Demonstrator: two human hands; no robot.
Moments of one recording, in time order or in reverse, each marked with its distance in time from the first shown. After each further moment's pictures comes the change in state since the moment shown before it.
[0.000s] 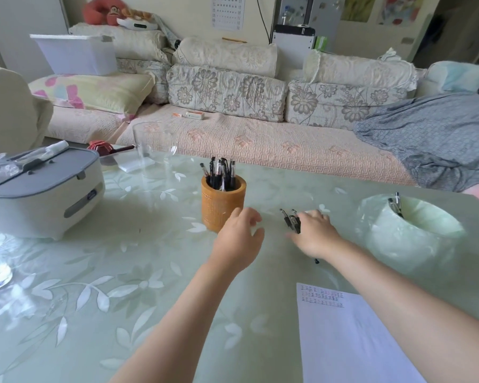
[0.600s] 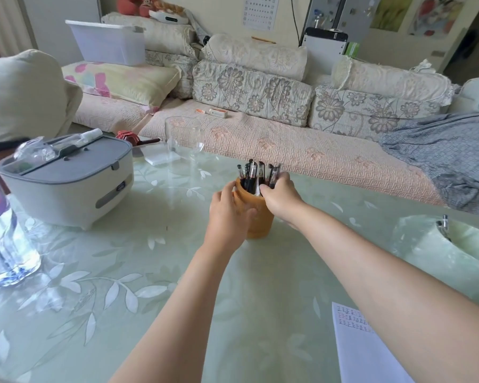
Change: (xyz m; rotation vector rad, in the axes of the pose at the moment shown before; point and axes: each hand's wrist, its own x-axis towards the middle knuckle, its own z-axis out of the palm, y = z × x) left_hand 0.033 -0.061 -0.050 -0.268 0.192 -0.198; right_hand 0.042 -0.156 -0.023 0.580 0.121 -0.037
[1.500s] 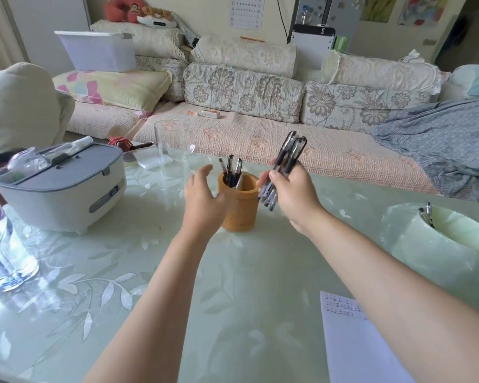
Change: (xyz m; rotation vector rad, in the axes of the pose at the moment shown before) left_hand 0.001 0.036 -0.036 0.007 0.098 -0.025; right_hand -0.039 0.011 -0.037 0.644 0.059 -0.304
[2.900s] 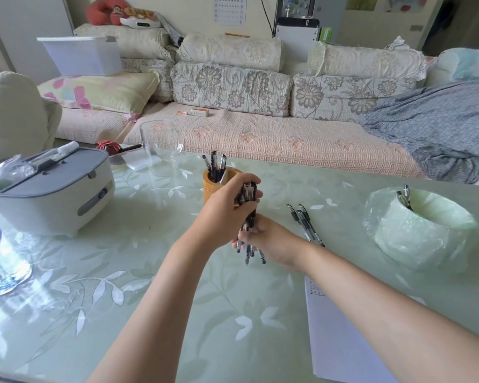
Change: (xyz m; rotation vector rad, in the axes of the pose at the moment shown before) left_hand -0.048 0.046 0.012 -0.068 -0.449 0.216; right_hand -0.073 0.035 -0.016 -0.122 -0.578 0.212
